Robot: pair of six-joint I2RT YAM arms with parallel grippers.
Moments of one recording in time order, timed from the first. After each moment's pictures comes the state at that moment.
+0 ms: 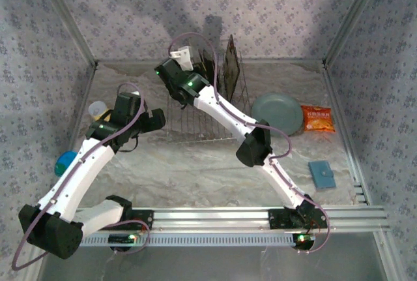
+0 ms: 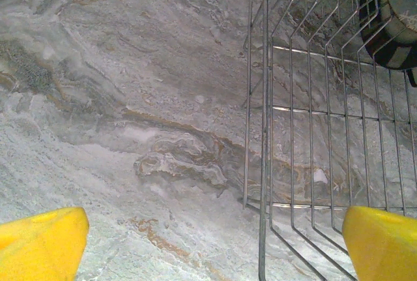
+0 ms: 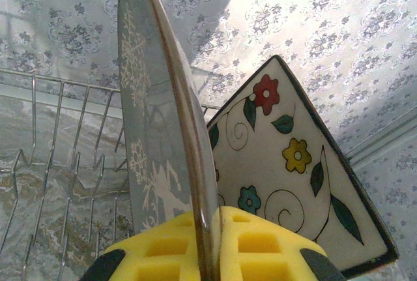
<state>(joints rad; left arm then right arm) -0.39 1.07 1.03 -0.80 -0.14 -0.53 0.87 2.48 2.69 -0.92 1.10 0.19</state>
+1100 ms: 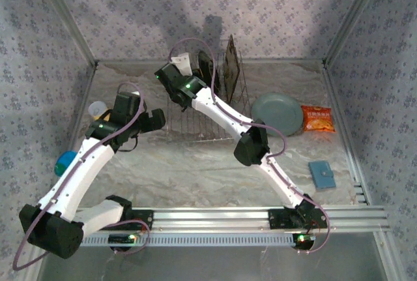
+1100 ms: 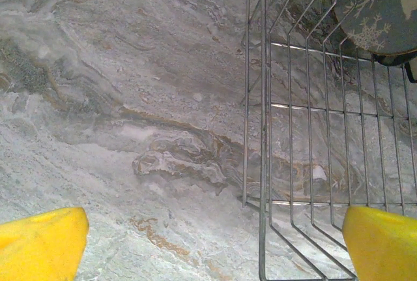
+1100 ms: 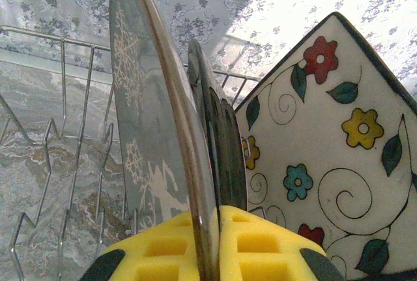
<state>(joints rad) -0.38 1.07 1.03 -0.80 -0.12 -0.52 0.86 2.54 2.69 -0.95 1.01 0.29</state>
